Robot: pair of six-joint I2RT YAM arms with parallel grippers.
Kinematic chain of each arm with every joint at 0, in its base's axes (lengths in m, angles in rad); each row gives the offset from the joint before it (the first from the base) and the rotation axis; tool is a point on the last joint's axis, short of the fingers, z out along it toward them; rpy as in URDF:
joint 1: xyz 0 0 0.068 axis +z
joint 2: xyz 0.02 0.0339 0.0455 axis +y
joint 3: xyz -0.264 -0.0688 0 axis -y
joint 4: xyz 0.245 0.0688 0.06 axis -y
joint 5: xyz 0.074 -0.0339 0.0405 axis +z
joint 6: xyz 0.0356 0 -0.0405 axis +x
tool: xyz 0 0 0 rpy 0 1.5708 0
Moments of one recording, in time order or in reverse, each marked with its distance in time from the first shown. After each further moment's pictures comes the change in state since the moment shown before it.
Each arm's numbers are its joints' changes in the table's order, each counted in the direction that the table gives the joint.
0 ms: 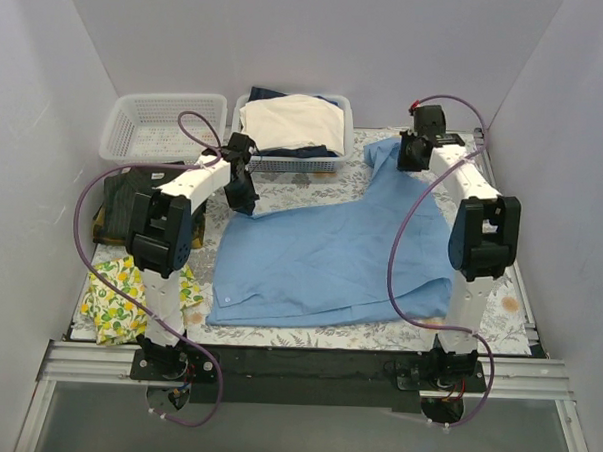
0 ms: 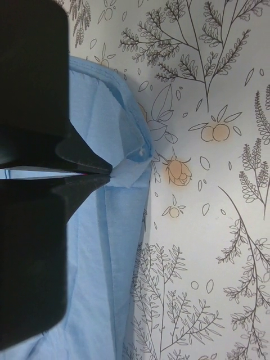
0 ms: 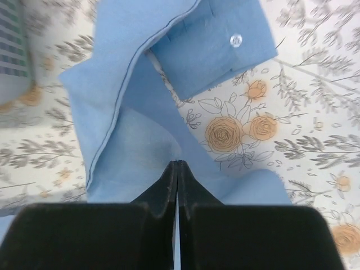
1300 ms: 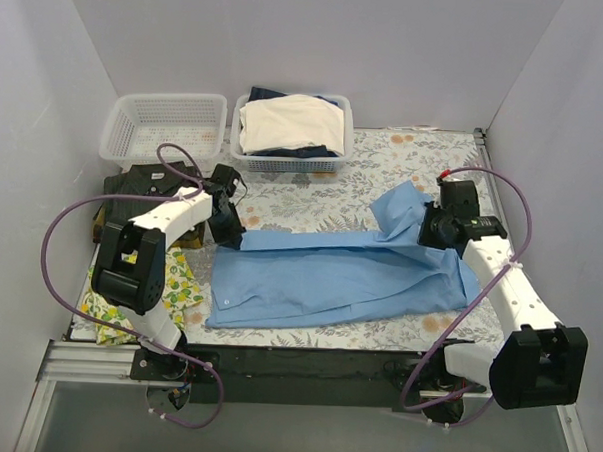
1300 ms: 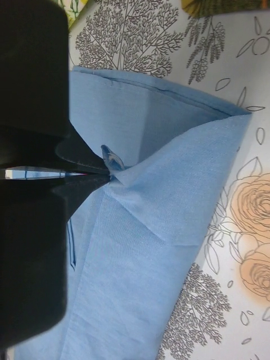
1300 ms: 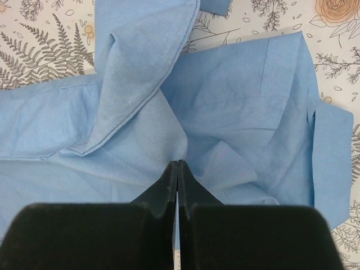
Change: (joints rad) left arm 0.000 -0.328 -0.422 0.023 -0.019 -0.079; right arm 0.001 -0.883 -0.818 -0.095 -0.006 0.096
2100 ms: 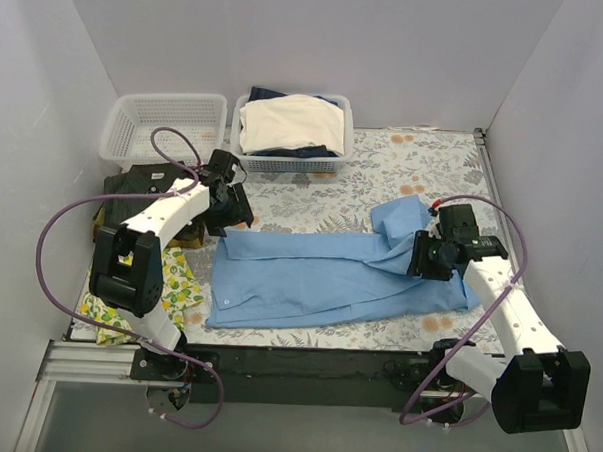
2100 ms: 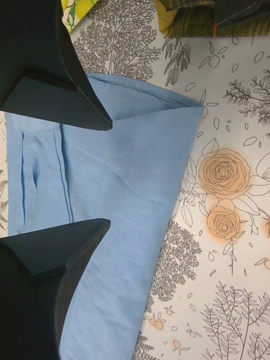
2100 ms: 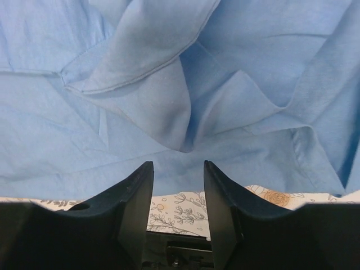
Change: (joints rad) left arm 0.000 -0.029 0.095 -0.023 0.041 0.015; right arm 0.000 -0.117 -0.149 -0.163 0.150 -0.035
